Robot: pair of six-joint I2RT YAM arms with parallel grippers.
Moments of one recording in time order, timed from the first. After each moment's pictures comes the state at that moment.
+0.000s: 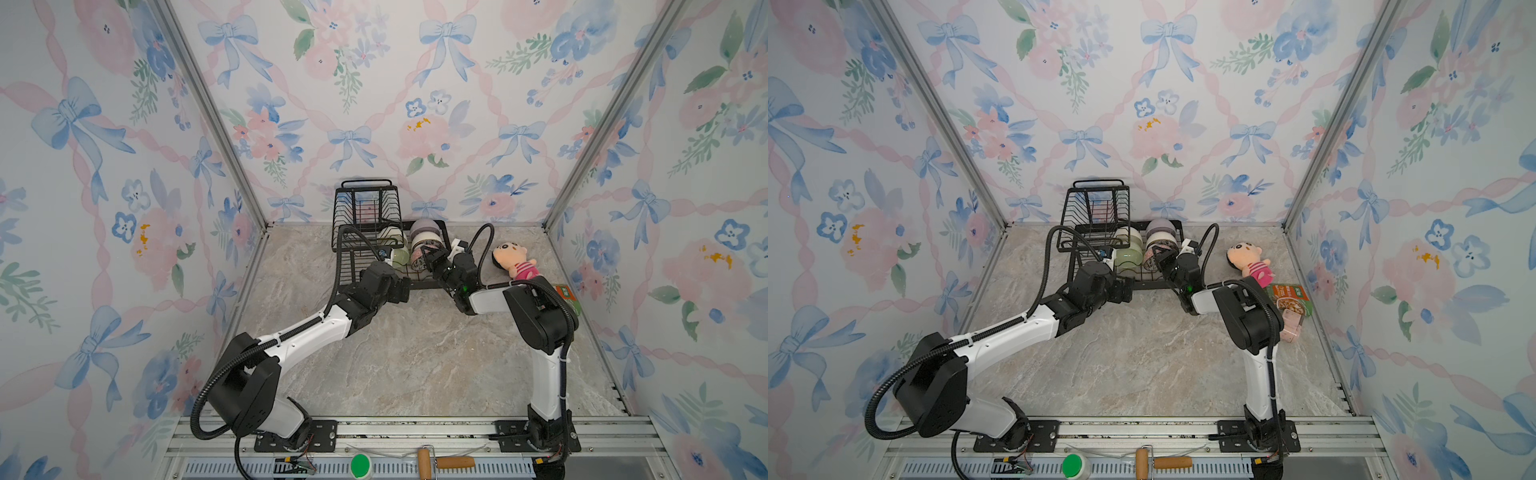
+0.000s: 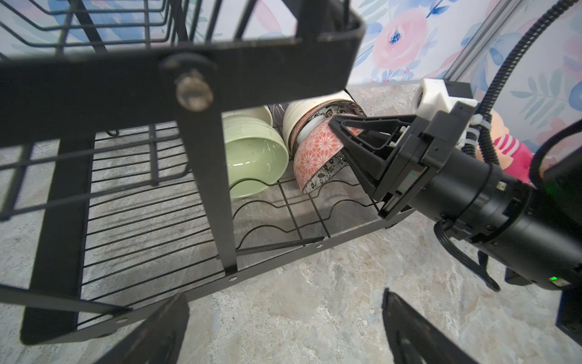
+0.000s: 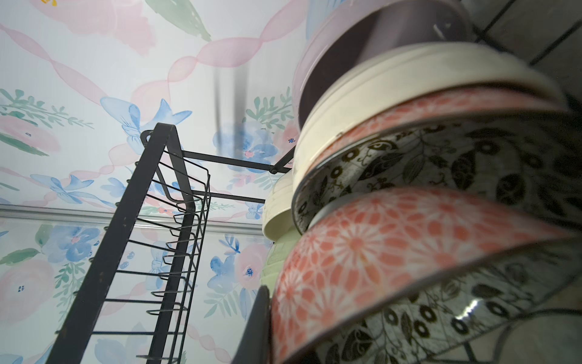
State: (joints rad) left arm -0.68 1.46 0.96 -0.04 -0.28 -0.30; right arm 0.46 2.09 1.08 0.95 -0.11 1.37
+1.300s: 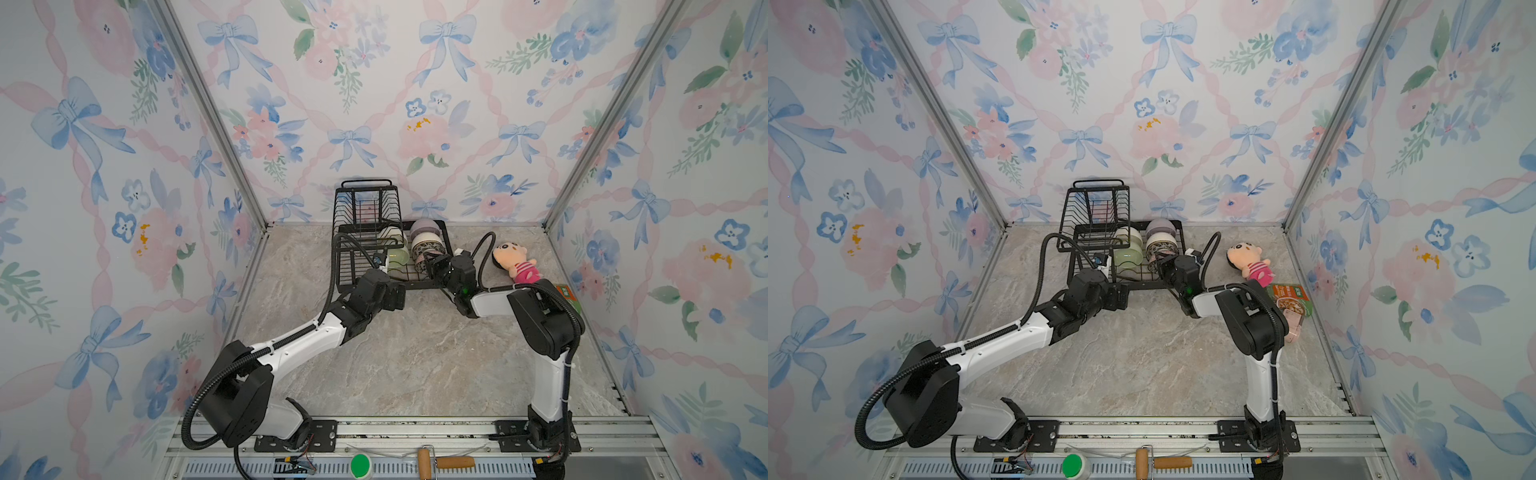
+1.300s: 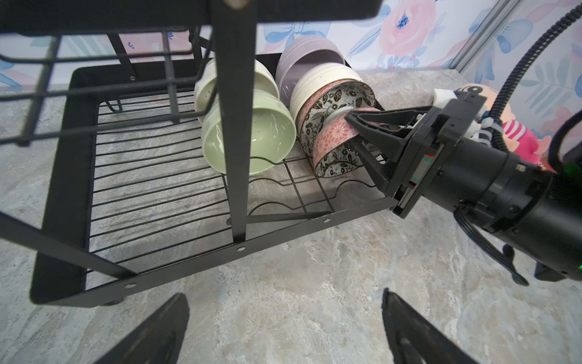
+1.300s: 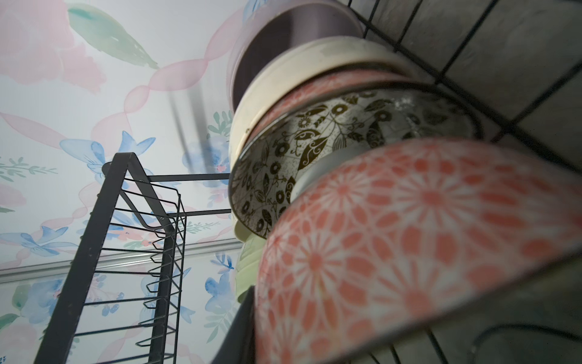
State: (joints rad) left arm -0.68 1.40 0.87 -0.04 -0.27 -0.33; right arm 0.48 2.03 1.03 0.79 -0.02 1.52
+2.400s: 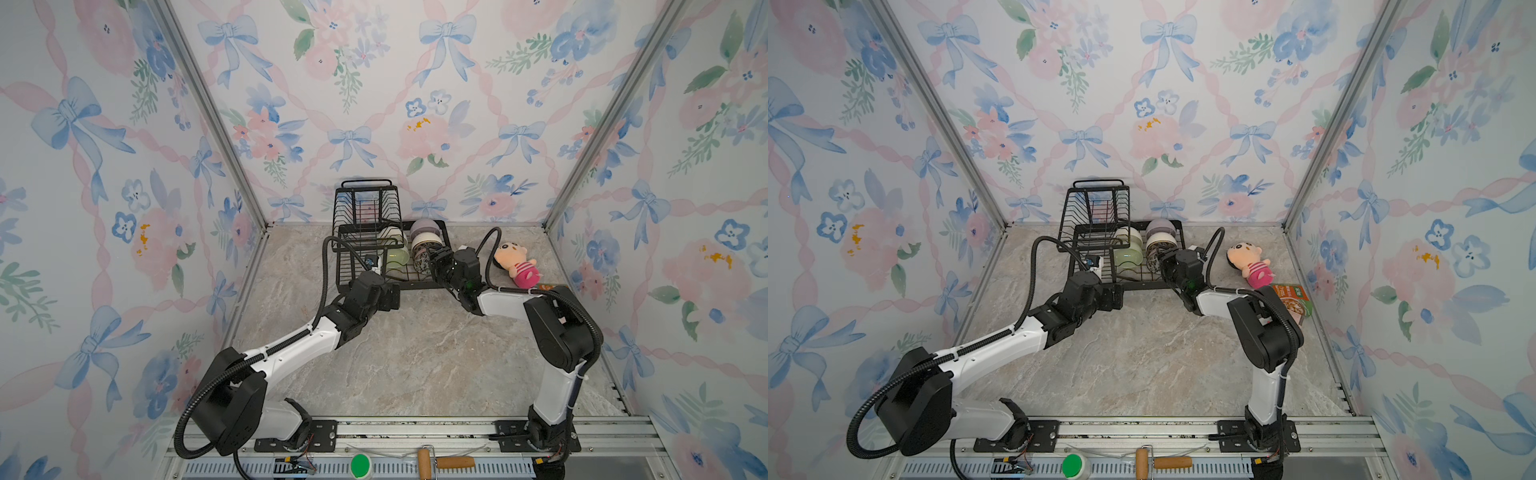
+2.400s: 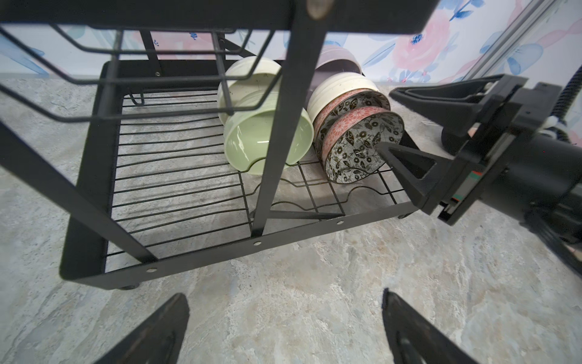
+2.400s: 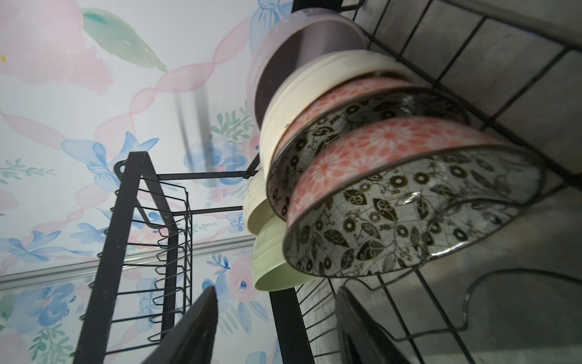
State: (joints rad) left arm -0.66 1.35 0.82 -0.02 -0.30 -0.37; right arm 0.48 1.88 1.03 0.61 -0.01 1.48
